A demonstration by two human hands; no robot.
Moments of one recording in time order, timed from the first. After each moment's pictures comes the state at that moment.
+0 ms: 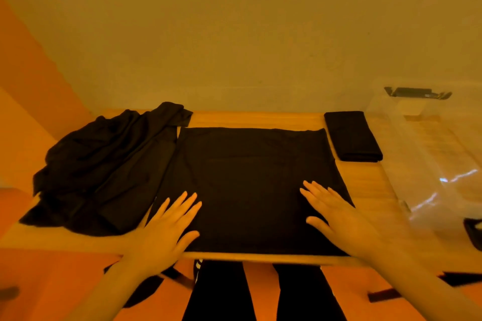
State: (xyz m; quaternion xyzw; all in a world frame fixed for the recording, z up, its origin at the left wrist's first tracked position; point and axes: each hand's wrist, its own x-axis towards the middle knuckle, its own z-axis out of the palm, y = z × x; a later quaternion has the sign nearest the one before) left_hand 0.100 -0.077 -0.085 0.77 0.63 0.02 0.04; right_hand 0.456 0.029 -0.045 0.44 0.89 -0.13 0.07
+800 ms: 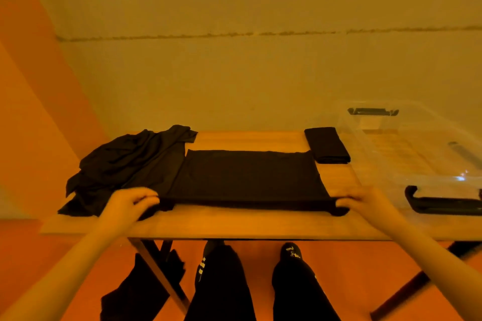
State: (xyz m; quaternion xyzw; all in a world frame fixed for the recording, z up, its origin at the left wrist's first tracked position) left_hand 0.063 -0.119 -0.018 0.59 0.71 0.37 0.11; right_hand 0.530 -0.026 -0.006 0.56 0.75 -0.28 -0.23
